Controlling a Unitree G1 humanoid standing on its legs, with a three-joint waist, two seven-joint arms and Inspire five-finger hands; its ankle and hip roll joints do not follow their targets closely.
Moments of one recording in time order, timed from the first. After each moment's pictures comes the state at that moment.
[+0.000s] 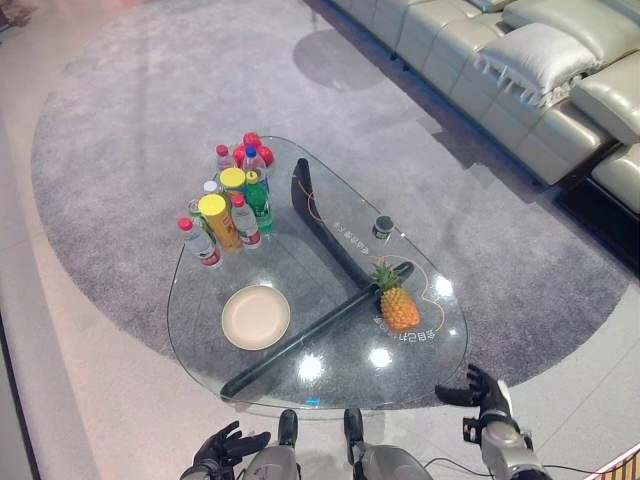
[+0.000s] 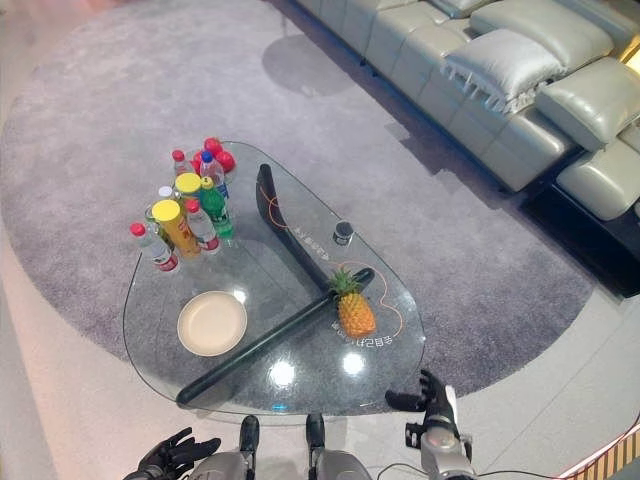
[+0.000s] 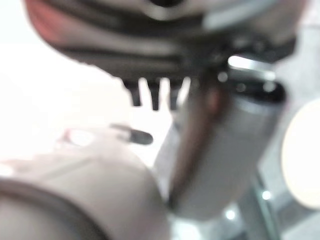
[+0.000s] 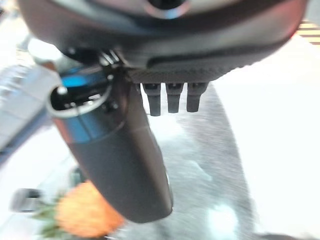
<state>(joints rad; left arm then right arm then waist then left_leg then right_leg) -0.01 0.26 -0.11 1.20 -0.50 -0.09 -0.06 -0.09 -0.37 0.13 0.77 0.29 -0.07 -0.32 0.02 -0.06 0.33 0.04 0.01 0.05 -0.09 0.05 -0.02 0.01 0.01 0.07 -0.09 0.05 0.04</state>
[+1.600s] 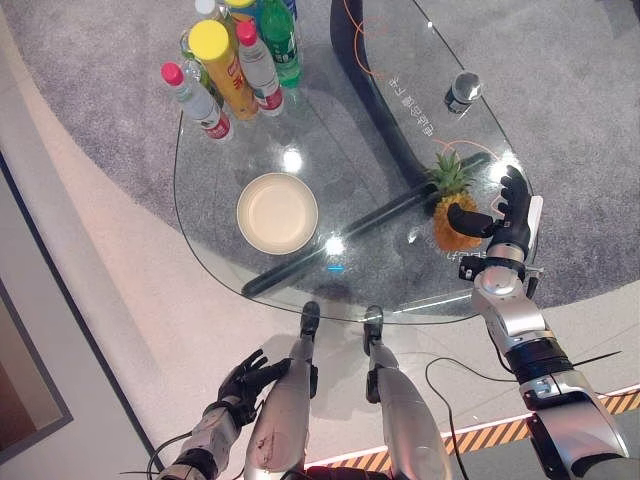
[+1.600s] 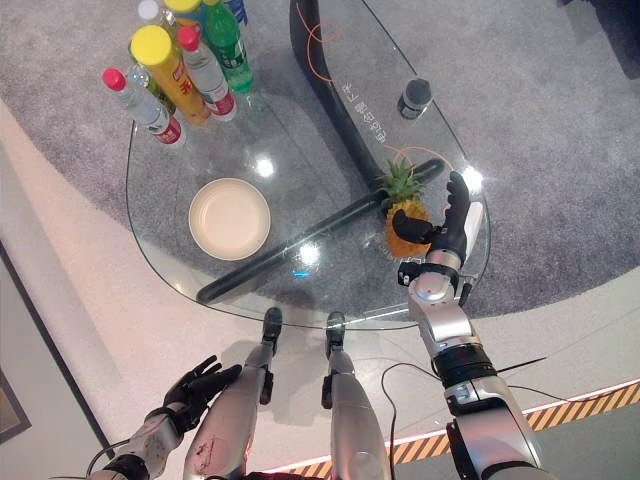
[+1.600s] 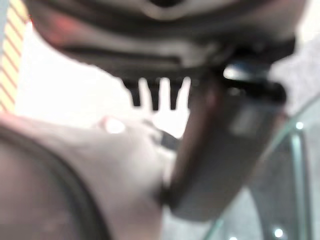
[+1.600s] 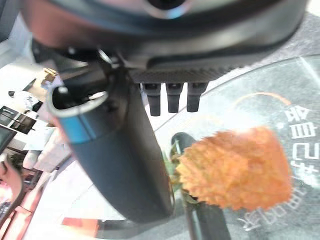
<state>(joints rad) -0.19 0.26 -0.27 1.07 -0.81 -0.10 -0.08 -0.58 -0.47 0.19 0.46 0.28 0.08 -0.62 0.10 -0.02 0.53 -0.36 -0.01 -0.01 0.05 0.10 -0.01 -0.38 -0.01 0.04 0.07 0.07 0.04</state>
